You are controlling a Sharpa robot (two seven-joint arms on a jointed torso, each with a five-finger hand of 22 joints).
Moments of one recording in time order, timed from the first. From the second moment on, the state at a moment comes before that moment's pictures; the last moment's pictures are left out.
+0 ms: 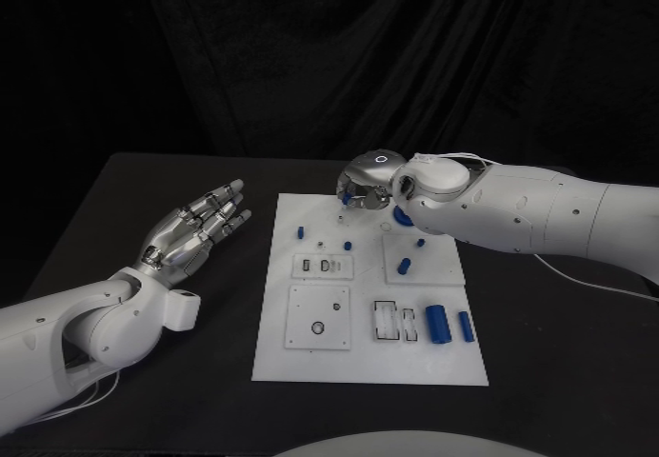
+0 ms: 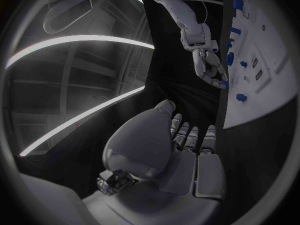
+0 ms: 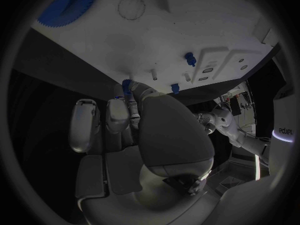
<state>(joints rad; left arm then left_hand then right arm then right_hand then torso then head) 1.21 -0.97 -0.21 1.60 -0.02 -0.02 0.68 1.59 0.22 0.03 0.24 0.64 0.31 0.08 0.09 0.04 0.07 0.09 0.13 0.03 0.02 0.10 0.02 0.01 0.17 0.03 0.24 0.01 0.01 1.39 -0.57 -0.24 1.16 -1.68 -0.28 -0.04 1.48 -0.06 0.31 0.12 0.29 0.90 0.07 0.21 0.42 1.05 0.03 0.23 0.07 1.39 -0.06 1.26 0.92 0.09 1.39 0.05 1.38 1.31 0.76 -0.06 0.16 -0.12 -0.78</state>
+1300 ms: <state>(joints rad) 1.21 -0.97 -0.21 1.59 -0.02 -0.02 0.68 1.59 0.22 0.04 0.24 0.64 0.31 0.08 0.09 0.04 0.06 0.10 0.13 0.03 0.02 0.10 0.02 0.01 0.17 0.03 0.24 0.01 0.01 1.38 -0.57 -0.24 1.17 -1.68 -0.28 -0.04 1.47 -0.07 0.32 0.13 0.28 0.87 0.06 0.18 0.42 1.04 0.03 0.20 0.08 1.39 -0.06 1.26 0.92 0.09 1.39 0.05 1.38 1.31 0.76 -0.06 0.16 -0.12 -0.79</state>
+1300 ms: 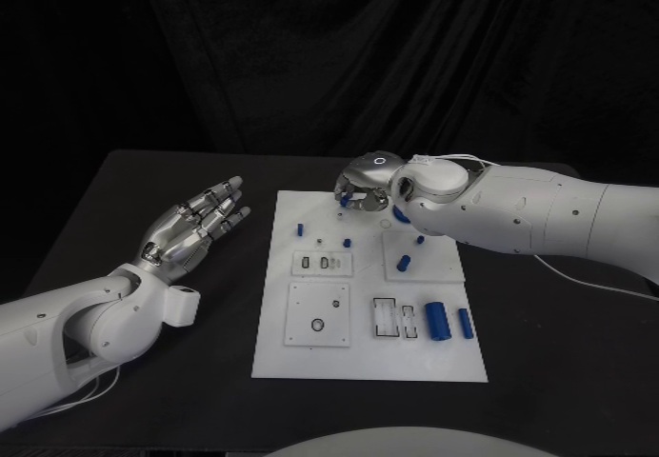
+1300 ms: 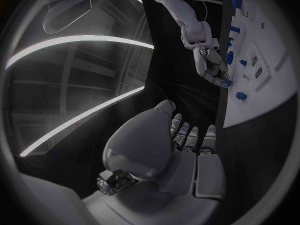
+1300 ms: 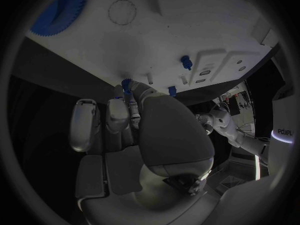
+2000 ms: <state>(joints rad) 1.21 -0.97 -0.21 1.58 -0.02 -0.02 0.68 1.59 0.22 0.04 0.24 0.64 0.31 0.08 0.09 0.04 0.06 0.10 0.13 0.03 0.02 0.10 0.02 0.01 0.17 0.03 0.24 0.01 0.01 1.38 -0.60 -0.24 1.19 -1.68 -0.30 -0.06 1.46 -0.09 0.27 0.12 0.23 0.56 -0.06 0.06 0.29 0.78 0.06 0.07 0.08 1.33 -0.03 1.20 0.84 0.09 1.33 0.08 1.31 1.29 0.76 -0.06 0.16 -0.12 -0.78</state>
